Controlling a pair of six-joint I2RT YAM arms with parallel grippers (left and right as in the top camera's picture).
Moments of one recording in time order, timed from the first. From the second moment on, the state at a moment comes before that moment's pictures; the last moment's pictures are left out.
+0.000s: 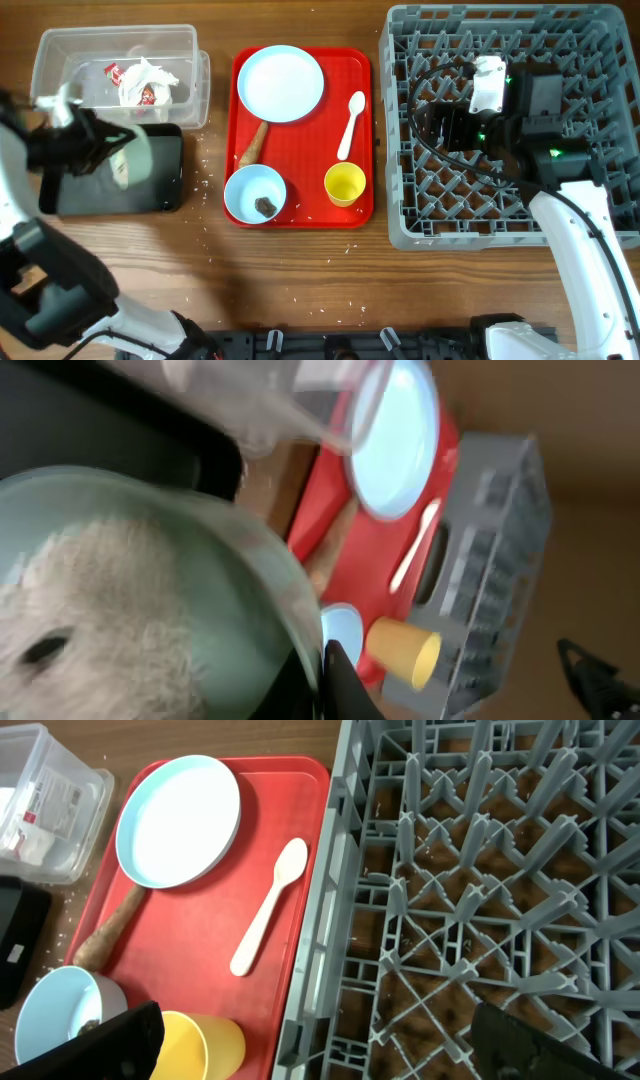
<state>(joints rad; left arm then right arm) 0.61 1.81 1.52 -1.23 0.81 0.09 0.08 1.31 1.16 -0.67 -0.27 0.10</state>
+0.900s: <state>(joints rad) 1.02 1.85 1.23 -0.75 1.52 -0.13 0.08 1.31 1.16 -0.67 -0.27 0.11</state>
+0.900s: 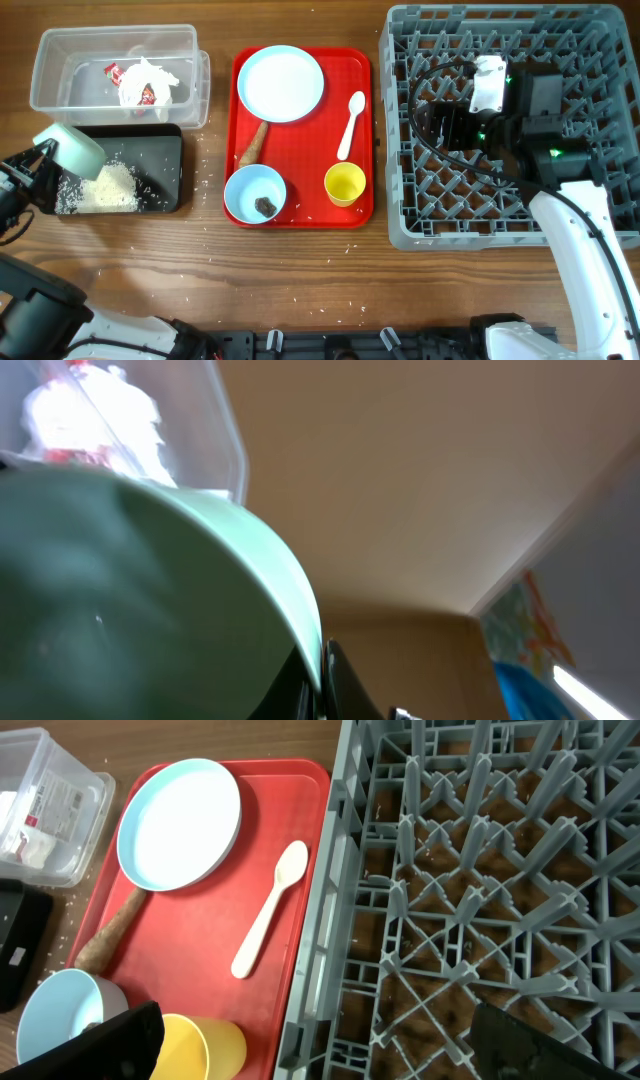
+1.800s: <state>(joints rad) -0.29 1.69 1.26 -0.48 0.33 -0.31 0.08 1.31 1.16 -0.67 -0.27 0.11</state>
